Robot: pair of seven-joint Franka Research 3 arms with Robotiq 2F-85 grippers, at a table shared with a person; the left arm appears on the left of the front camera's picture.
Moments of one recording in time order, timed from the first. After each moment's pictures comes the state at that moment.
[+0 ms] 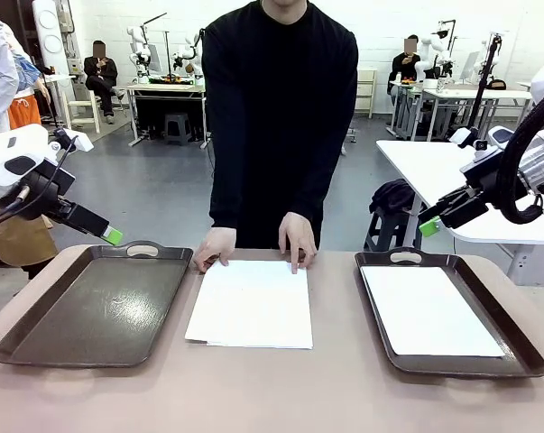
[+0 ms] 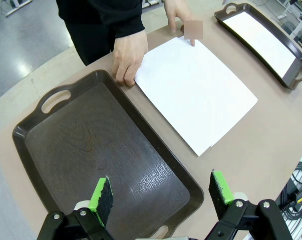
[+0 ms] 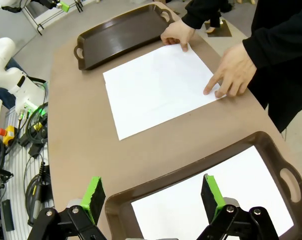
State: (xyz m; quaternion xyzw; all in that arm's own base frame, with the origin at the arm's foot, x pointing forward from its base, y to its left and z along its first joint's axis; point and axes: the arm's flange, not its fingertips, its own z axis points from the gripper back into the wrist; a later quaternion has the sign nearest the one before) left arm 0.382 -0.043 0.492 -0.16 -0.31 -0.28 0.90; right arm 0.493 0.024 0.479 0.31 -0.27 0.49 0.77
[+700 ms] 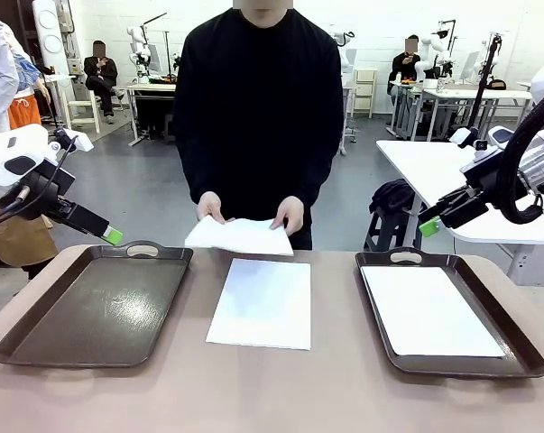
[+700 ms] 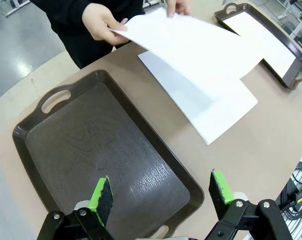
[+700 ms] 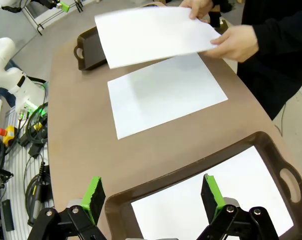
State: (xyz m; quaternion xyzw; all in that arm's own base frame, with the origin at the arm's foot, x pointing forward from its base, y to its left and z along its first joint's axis) left arm 0.382 -0.043 0.492 -0.16 -0.31 -0.28 0.90; right arm 0.493 0.024 0.479 0.31 -0.27 0.49 0.77
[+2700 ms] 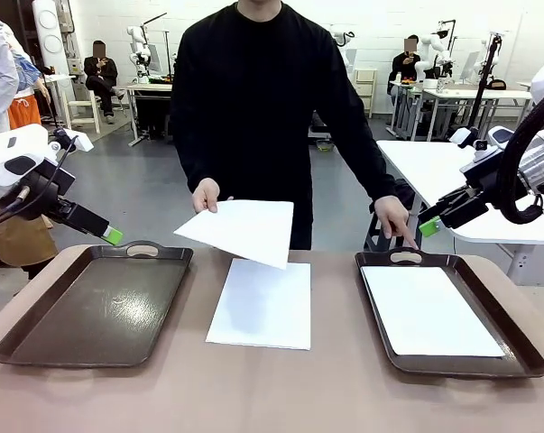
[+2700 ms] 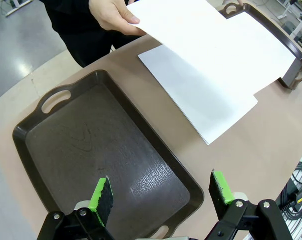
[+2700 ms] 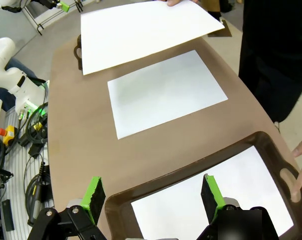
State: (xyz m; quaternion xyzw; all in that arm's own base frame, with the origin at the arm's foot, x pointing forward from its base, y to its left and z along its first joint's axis) left arm 0.382 -0.043 0.492 -0.16 -0.31 -0.28 0.90; right arm 0.493 0.024 0.479 0.31 -0.27 0.49 0.77
